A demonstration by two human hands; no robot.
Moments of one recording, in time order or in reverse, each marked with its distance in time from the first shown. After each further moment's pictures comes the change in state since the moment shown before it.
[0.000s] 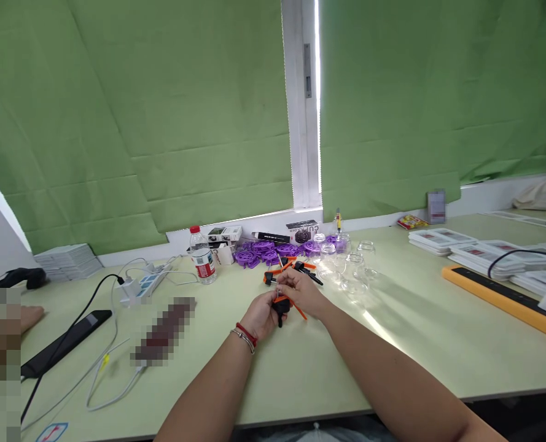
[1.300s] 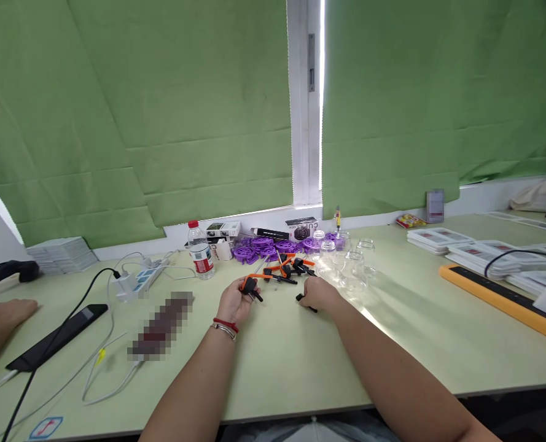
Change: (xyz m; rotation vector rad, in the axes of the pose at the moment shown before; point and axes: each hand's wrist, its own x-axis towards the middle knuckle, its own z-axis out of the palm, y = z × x) left_hand 0.006 0.031 -0.048 -0.285 0.400 0.232; right_hand -0.008 0.004 -0.041 -0.976 -0.070 0.554
